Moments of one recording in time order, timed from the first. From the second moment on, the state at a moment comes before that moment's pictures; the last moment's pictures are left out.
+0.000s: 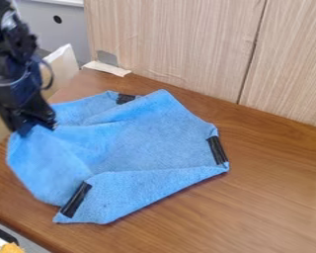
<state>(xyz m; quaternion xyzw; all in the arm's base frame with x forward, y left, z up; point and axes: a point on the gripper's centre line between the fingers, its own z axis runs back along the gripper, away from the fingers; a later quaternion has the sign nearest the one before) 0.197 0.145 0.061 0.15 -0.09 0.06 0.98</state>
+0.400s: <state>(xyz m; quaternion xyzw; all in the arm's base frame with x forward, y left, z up) 0.178 0.145 0.026 0.16 -0.08 0.13 0.98</state>
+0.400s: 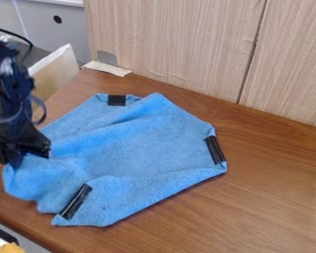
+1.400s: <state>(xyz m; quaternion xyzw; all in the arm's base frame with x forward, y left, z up) 0.177 0.145 0.010 0.15 -0.05 0.13 0.98</state>
